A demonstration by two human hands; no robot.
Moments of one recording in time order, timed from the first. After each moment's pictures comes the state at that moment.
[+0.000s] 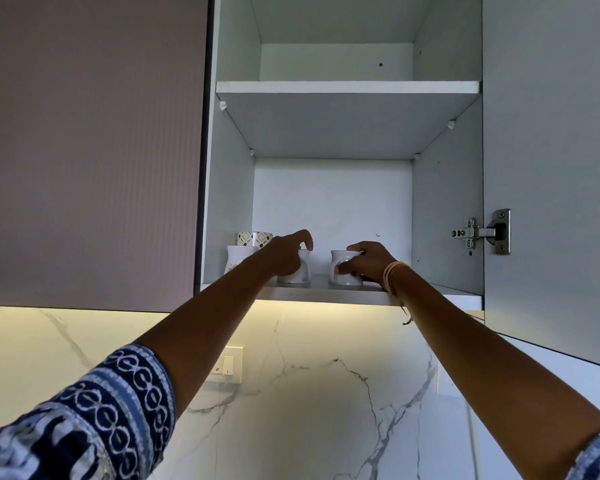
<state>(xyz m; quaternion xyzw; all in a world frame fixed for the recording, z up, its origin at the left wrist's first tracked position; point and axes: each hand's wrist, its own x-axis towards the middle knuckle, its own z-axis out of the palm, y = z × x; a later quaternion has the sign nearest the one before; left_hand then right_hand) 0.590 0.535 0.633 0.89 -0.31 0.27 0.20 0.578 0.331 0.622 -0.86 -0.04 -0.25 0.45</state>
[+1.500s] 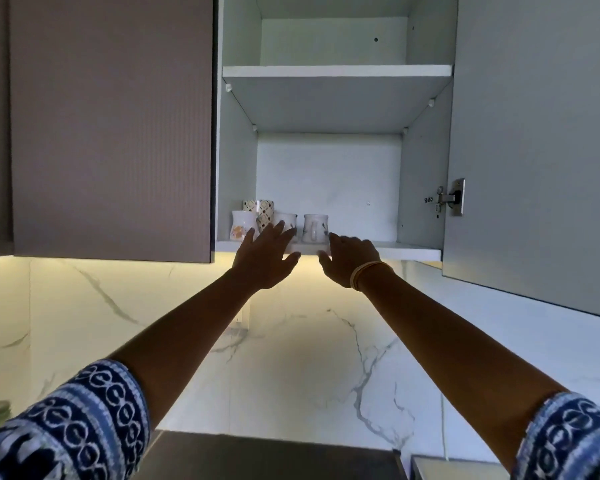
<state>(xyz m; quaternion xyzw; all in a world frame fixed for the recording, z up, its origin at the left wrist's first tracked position) 0.499 0.561 0.550 0.89 -0.23 0.40 0.03 0.484 0.371 0.560 -0.94 -0.05 -0.34 -0.02</state>
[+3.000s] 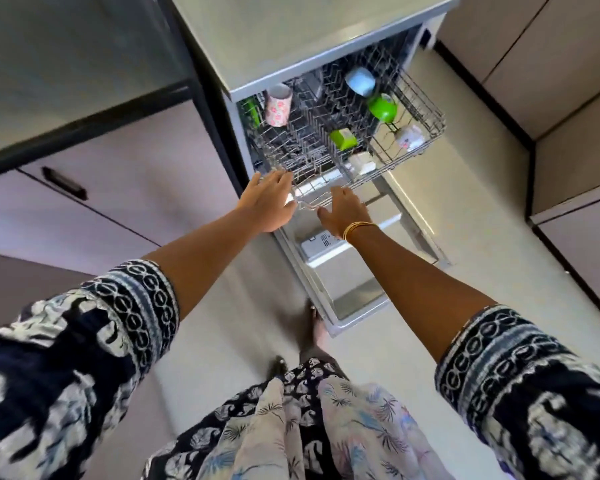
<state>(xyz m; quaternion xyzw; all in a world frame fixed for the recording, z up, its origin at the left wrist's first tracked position) -0.056 0.314 -0.009 0.86 -0.49 -0.15 0.03 -0.171 0.183 -0.046 -0.90 0.35 0.11 0.24</state>
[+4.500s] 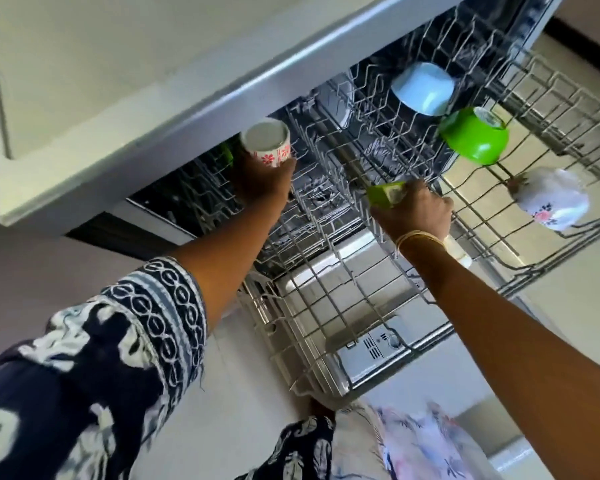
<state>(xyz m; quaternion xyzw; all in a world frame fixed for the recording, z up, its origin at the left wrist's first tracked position) 0.223 0.050 -0.261 0.91 0.00 -0.01 0.41 0.045 -0.067 -0.275 -0.82 0.51 -0.04 0.26</state>
